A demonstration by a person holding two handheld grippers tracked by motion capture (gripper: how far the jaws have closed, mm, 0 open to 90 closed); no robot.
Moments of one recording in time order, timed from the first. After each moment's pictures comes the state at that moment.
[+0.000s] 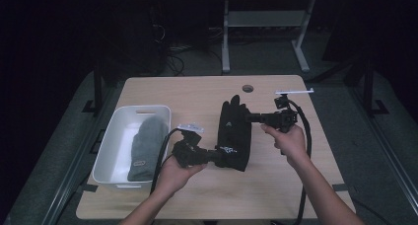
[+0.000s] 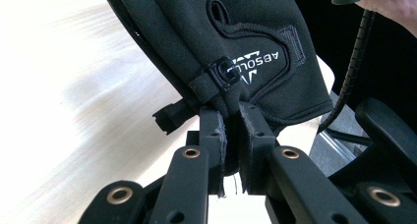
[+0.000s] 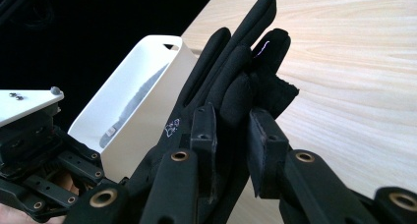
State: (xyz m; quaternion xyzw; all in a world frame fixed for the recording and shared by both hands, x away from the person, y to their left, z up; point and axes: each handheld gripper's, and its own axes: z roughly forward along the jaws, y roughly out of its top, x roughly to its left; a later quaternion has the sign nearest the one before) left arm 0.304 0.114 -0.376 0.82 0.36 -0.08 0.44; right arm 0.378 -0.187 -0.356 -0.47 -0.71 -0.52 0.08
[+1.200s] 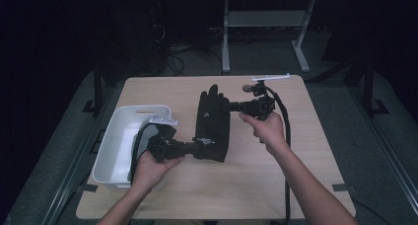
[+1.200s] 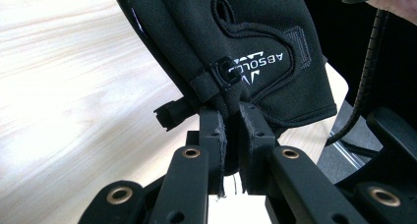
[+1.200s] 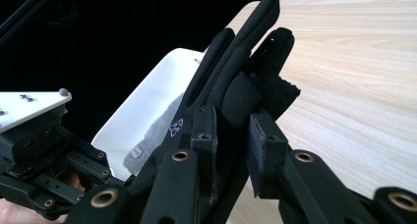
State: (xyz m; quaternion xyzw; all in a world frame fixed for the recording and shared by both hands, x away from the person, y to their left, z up) left arm 0.303 0.168 -0.350 0.80 0.39 -0.04 0.44; right arm 0.396 -0.128 -0.324 -0.44 -0.73 -0.52 0.08
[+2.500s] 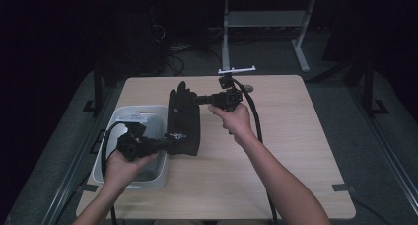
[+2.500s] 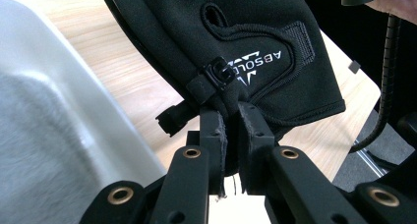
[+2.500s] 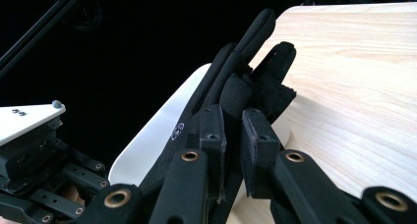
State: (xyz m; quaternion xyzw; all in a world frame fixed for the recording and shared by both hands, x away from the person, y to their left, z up) left arm 0.297 0.234 -0.335 0.79 0.43 0.01 0.43; right arm 0.422 -0.049 -0.320 -0.41 -0.73 -0.54 0.11
